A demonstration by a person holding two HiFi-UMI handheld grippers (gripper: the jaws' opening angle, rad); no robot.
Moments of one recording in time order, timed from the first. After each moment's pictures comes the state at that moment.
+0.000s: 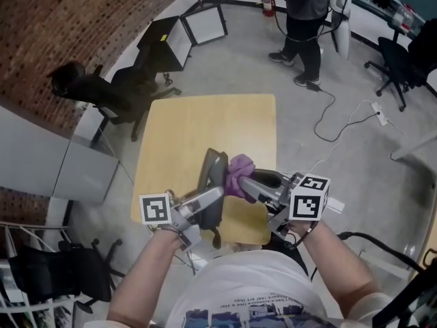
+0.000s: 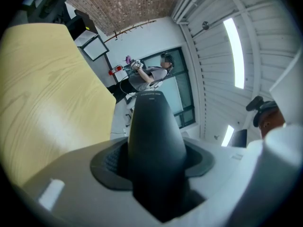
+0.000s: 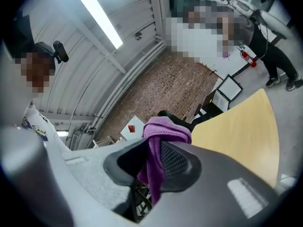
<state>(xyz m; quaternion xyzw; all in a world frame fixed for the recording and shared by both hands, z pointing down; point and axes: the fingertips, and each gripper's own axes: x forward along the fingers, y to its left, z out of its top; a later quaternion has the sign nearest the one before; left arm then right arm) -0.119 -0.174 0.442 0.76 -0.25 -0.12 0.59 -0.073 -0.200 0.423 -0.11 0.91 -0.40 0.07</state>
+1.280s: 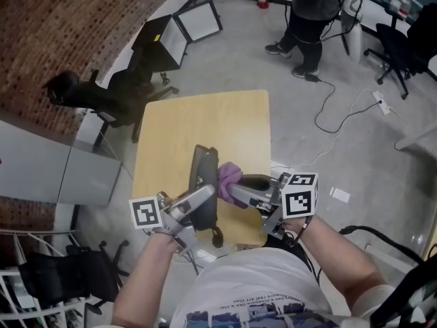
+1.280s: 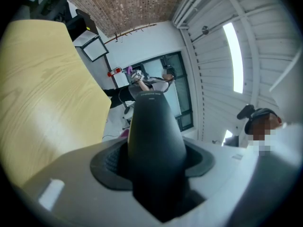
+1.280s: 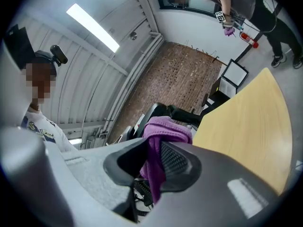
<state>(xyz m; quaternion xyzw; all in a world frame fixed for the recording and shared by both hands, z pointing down) -0.113 -0.185 0.420 0.76 -0.25 -0.14 0.58 -0.083 -0.188 0.435 -0.03 0.89 -0.45 0.09</state>
